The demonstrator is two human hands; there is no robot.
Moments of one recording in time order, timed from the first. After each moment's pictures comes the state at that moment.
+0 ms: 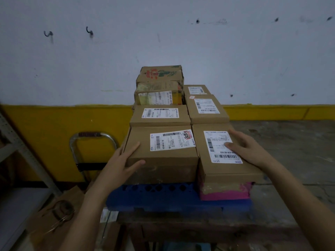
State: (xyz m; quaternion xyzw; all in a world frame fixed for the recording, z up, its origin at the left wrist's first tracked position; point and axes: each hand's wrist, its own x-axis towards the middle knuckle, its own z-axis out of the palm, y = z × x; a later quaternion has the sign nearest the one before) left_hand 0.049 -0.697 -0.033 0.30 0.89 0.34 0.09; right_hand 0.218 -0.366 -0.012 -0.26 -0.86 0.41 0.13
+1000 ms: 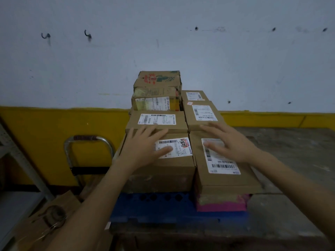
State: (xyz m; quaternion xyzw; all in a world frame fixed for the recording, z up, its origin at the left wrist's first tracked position) left_hand 0.021 -0.610 -0.001 0.41 0.90 0.07 -0.09; right_hand 0.184 -0.380 0.027 -0.05 -0.99 0.10 0.13
